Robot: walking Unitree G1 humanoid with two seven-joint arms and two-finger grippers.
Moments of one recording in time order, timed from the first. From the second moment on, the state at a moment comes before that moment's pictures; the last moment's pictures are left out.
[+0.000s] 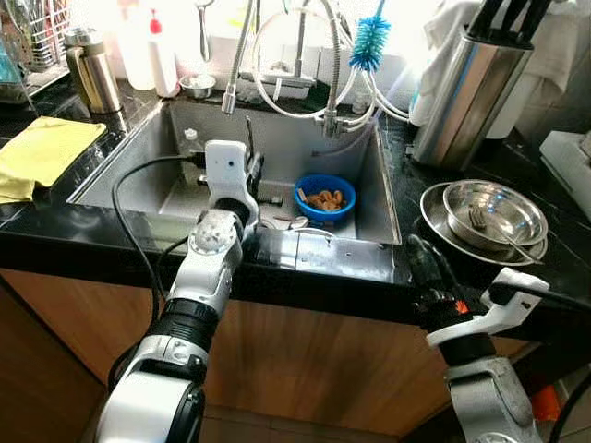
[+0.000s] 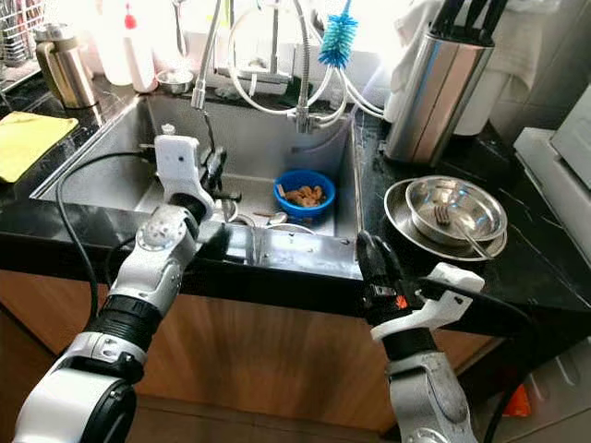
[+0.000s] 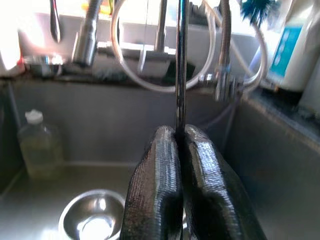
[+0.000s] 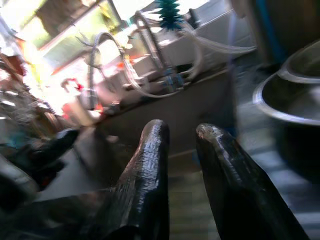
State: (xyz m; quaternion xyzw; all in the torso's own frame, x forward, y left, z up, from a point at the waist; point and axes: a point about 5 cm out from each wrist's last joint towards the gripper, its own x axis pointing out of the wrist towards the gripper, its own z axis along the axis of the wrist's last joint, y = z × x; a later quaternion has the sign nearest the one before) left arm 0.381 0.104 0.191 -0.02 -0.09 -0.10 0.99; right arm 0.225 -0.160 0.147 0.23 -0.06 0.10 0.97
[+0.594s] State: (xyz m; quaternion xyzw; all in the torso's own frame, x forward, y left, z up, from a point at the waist) left arm 0.387 0.101 0.158 0.03 -0.01 -0.11 0.99; right arm 0.220 -0.178 0.141 0.11 -0.06 -0.03 0.99
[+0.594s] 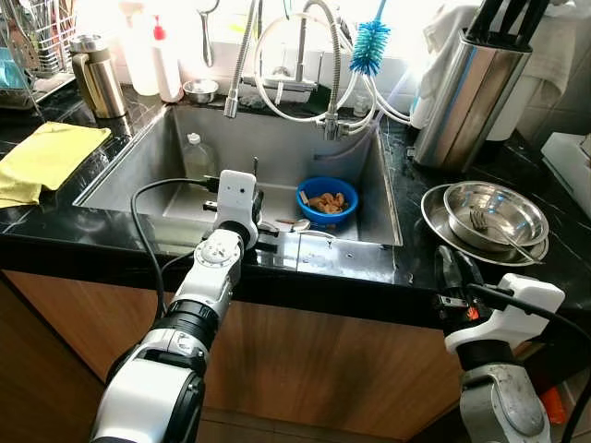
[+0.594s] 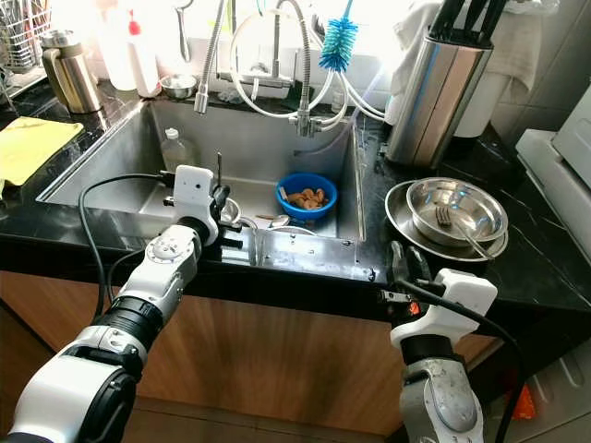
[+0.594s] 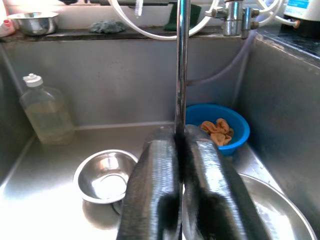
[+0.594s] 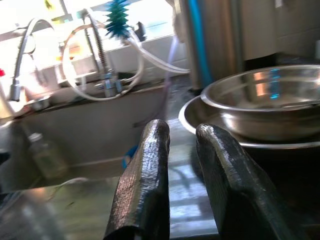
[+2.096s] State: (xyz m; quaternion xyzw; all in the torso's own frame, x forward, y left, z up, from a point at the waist) left arm 0.295 0.199 0.165 0.13 -0.16 -0.02 0.98; right arm 0.212 -0.195 0.151 -0.02 -0.10 -0.14 0.98
